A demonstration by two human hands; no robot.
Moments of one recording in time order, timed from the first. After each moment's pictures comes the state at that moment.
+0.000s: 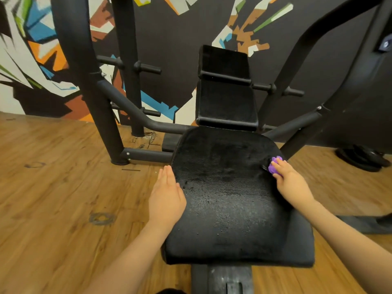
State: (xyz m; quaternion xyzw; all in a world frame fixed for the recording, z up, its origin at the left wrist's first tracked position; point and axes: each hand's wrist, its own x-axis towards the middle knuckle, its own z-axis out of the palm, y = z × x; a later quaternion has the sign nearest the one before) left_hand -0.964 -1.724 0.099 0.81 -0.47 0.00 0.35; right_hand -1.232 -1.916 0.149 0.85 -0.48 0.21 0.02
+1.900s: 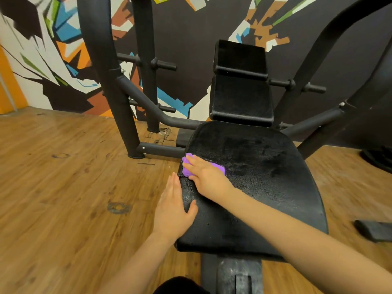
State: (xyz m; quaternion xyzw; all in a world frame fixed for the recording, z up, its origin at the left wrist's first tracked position) left_hand -0.977 -1.680 0.075 0.79 -0.49 -0.03 0.38; right_hand -1.045 -1.803 0.144 0.98 -0.16 0.14 0.00
